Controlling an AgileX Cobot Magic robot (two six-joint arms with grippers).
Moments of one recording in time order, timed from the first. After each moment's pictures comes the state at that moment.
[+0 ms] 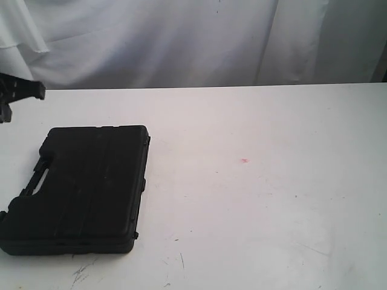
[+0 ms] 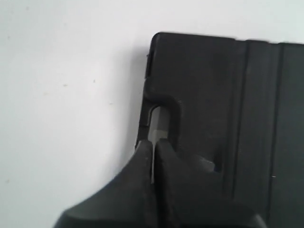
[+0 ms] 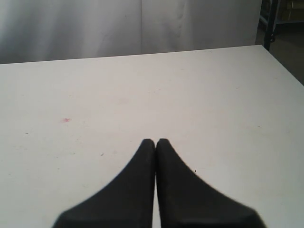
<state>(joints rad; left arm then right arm) -0.16 1.53 -1.23 0.21 0.91 -0.35 0.10 0.01 0.00 0.08 0.35 -0.03</state>
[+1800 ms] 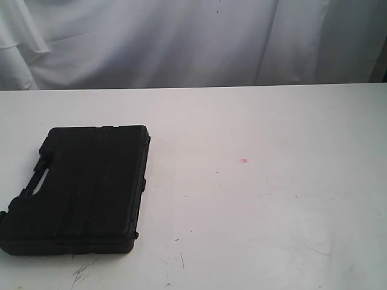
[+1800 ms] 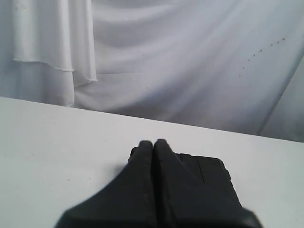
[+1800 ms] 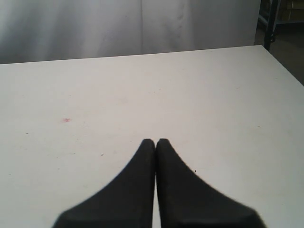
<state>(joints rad) -0.12 0.10 -0.40 0.18 0.53 -0.34 0.10 0.01 0.00 0.08 0.35 -0.03</state>
